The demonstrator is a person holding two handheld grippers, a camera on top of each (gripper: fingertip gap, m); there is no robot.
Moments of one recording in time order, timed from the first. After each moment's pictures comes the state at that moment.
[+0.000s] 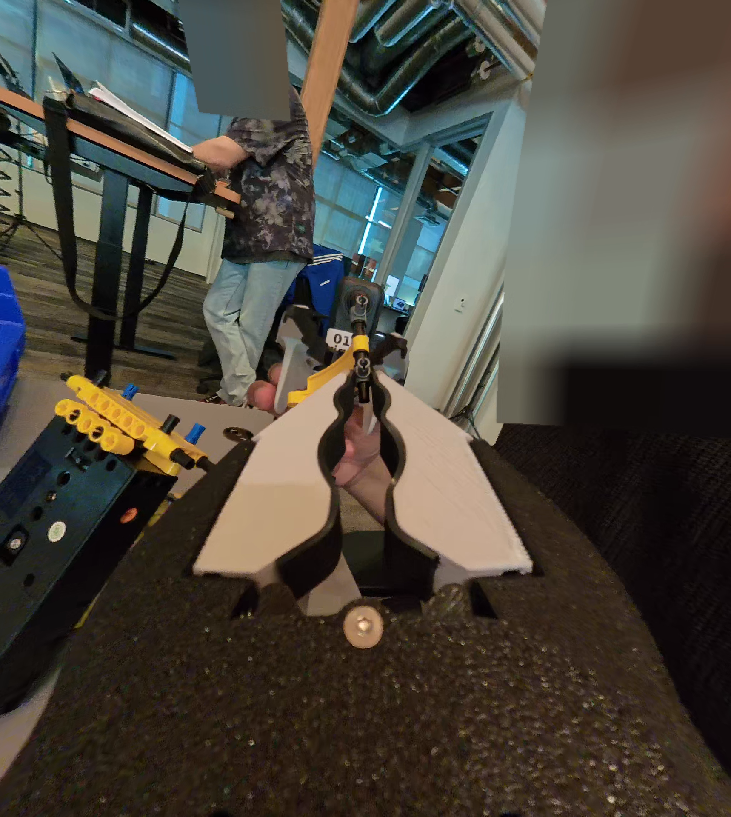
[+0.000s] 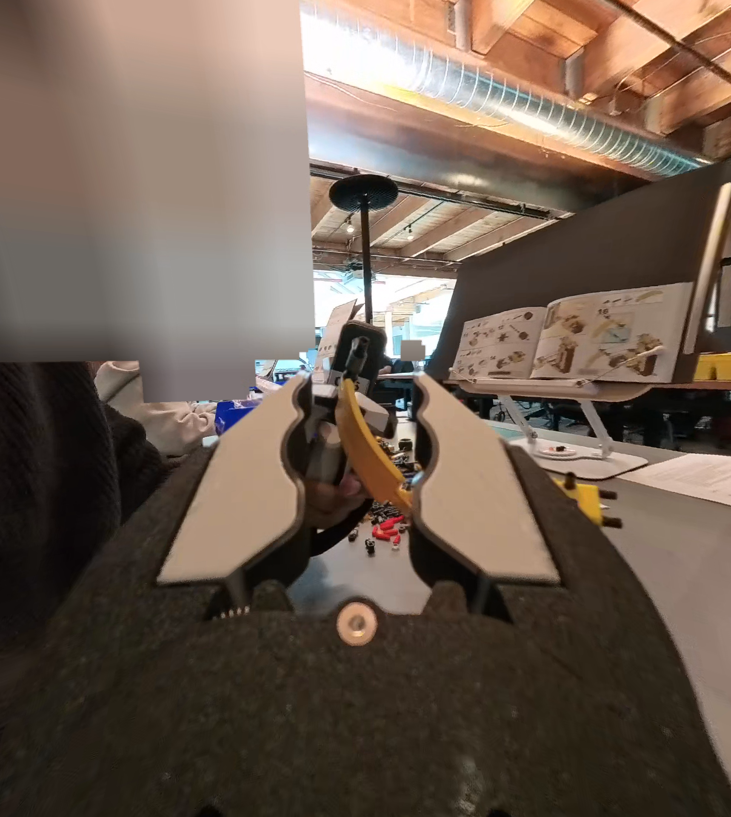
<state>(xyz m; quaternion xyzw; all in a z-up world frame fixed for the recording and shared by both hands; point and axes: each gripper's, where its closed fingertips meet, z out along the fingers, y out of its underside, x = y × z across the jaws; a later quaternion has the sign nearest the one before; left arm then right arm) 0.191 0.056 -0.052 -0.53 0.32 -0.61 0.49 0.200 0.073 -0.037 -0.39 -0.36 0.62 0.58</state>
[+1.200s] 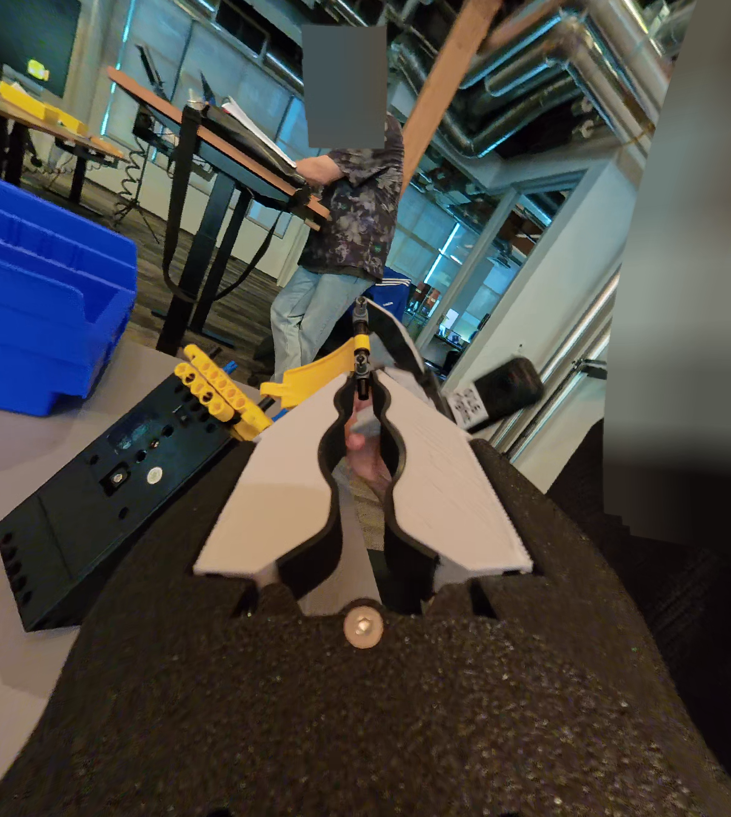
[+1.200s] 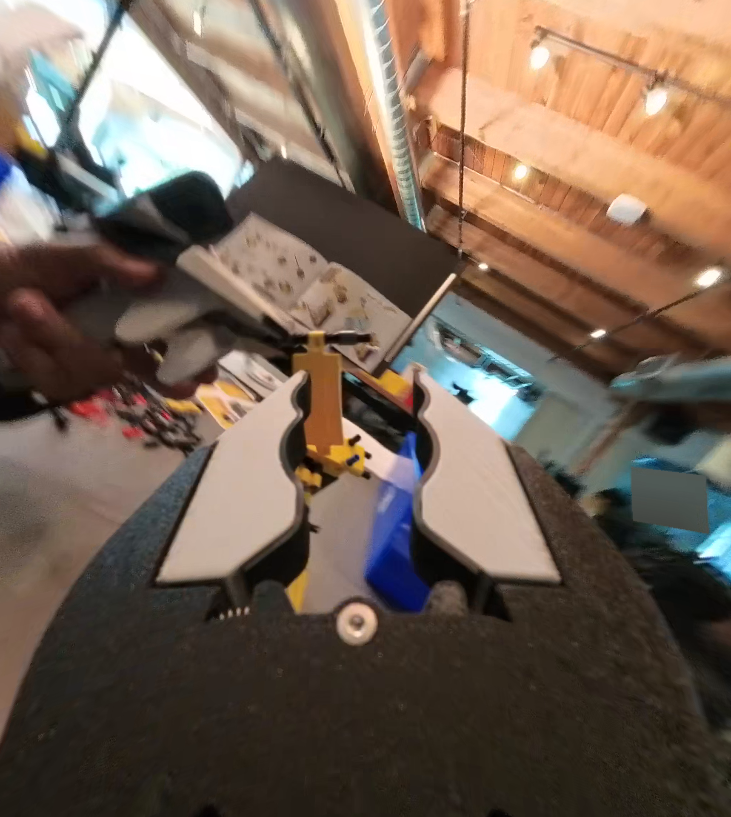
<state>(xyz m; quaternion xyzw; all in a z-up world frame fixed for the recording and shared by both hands) 0.180 0.095 -0.062 -0.59 0.22 -0.60 0.49 0.215 0.111 -0.048 -0.40 -0.42 0.18 0.80</state>
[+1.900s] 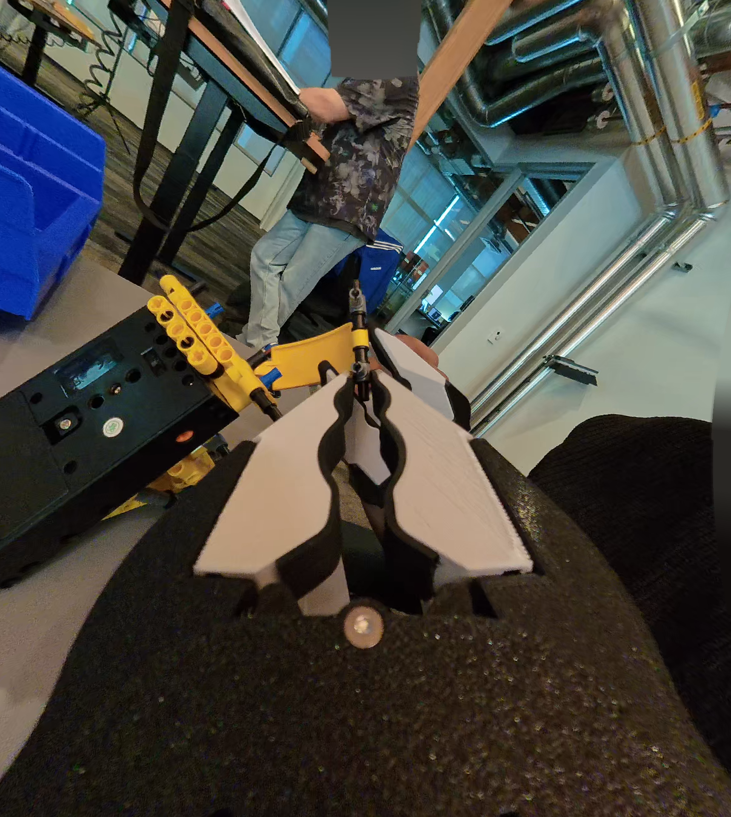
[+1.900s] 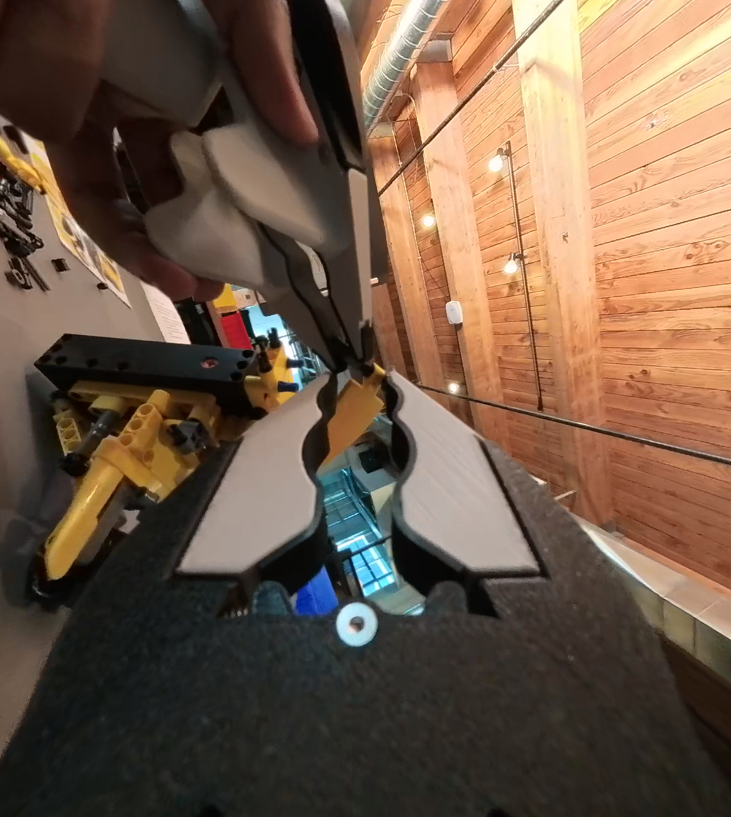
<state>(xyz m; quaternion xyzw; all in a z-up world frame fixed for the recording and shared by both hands) 0.195 0.091 -0.078 -0.63 0.20 -0.62 0.41 0.184 0.107 -0.066 -0.24 -0.49 -0.26 0.80</state>
